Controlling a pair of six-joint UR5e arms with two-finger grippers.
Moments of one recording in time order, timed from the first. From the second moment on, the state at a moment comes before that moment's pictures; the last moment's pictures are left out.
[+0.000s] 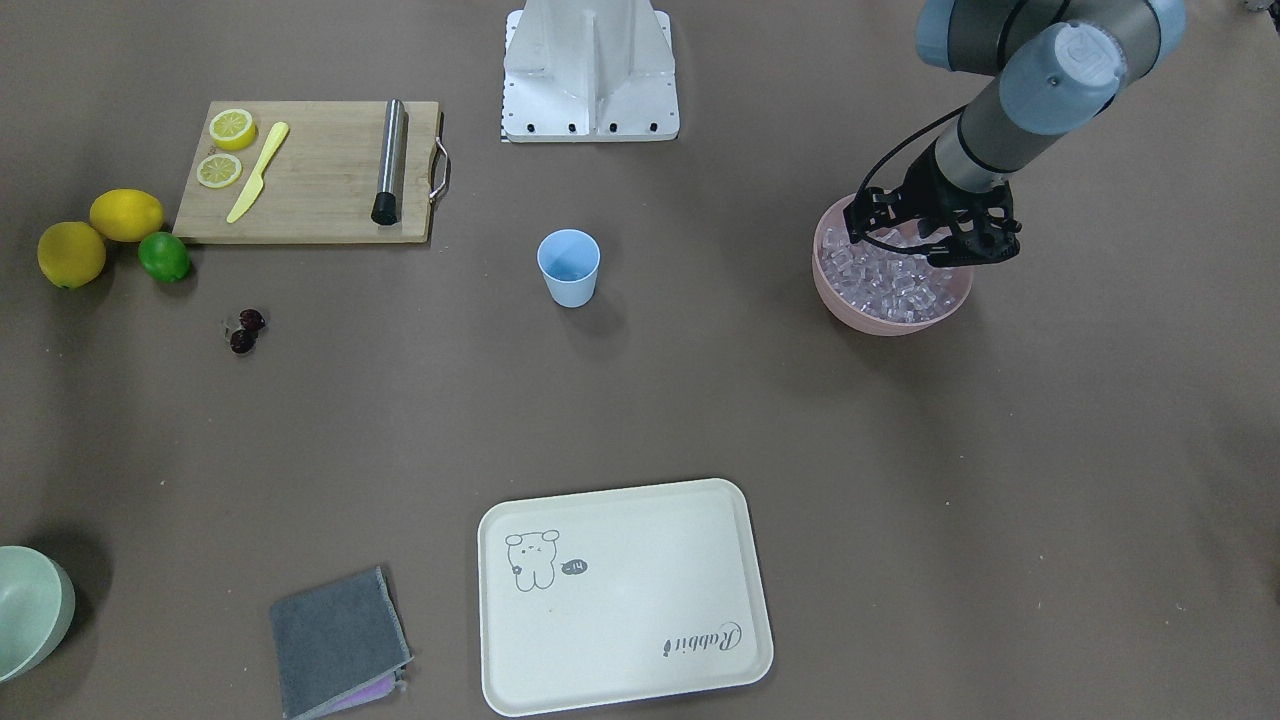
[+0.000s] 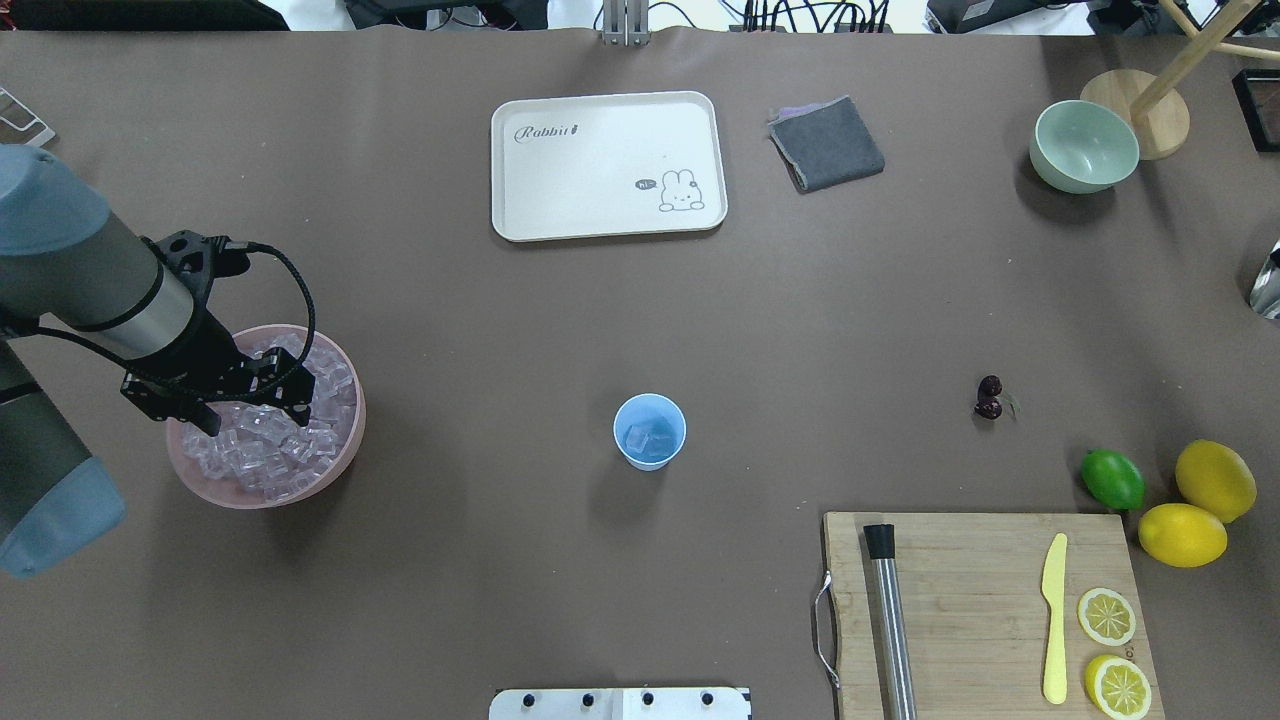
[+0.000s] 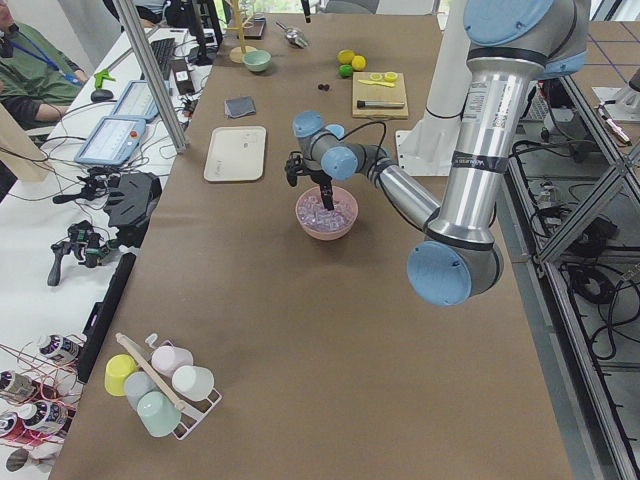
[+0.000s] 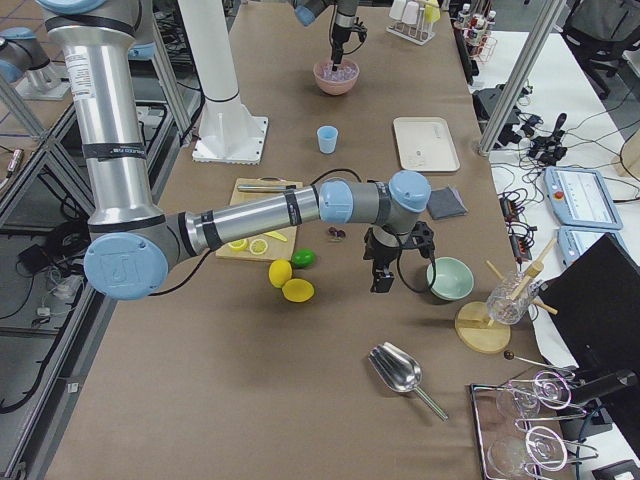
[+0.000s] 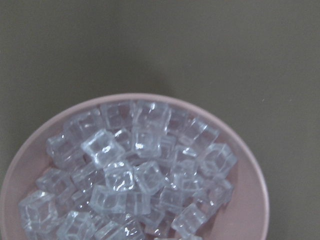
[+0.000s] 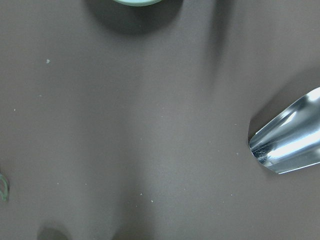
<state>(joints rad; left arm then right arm) -0.77 -1.74 -1.98 -1.57 -2.29 -1.03 1.38 -1.45 1.72 -1.82 2.32 -0.04</state>
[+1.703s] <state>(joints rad) -0.82 -1.74 -1.96 -1.57 -2.25 -0.85 1.38 -1.44 1.69 -1.79 2.31 -0.04</state>
